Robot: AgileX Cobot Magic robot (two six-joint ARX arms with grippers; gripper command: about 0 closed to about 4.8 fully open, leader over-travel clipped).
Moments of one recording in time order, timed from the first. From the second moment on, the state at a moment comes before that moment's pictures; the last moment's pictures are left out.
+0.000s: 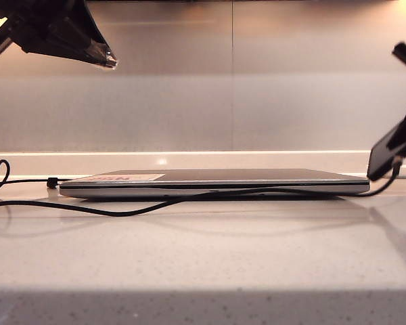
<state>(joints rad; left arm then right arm) -0.53 0.99 0.73 -0.12 0.11 -0.26 -0.16 1.43 0.96 -0.51 -0.66 0.44</state>
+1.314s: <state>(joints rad) -0.53 0.69 0.67 -0.30 0.11 -0.21 -0.01 0.88 0.95 -0.60 -0.21 0.19</state>
